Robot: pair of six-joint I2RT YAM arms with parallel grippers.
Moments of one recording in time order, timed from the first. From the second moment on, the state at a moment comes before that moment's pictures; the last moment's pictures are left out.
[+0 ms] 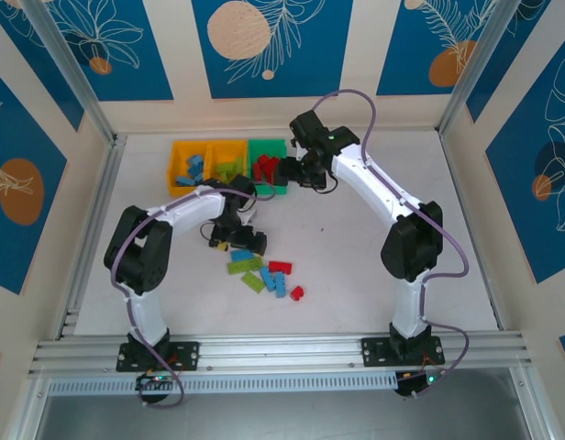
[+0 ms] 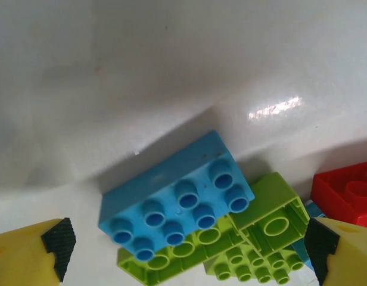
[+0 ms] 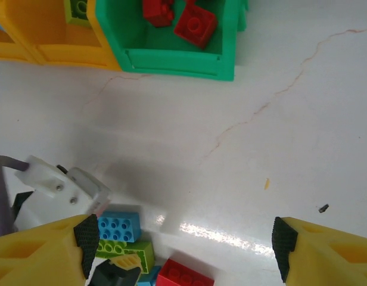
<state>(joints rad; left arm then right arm) -0.55 1.88 1.34 -1.03 0.18 -0.28 0.54 1.96 1.95 -1.11 -0.14 0.50</state>
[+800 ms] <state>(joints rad) -0.59 1.92 1.30 -0.93 0.07 -0.56 0.58 1.80 1.79 -1.16 -0.12 0.43</state>
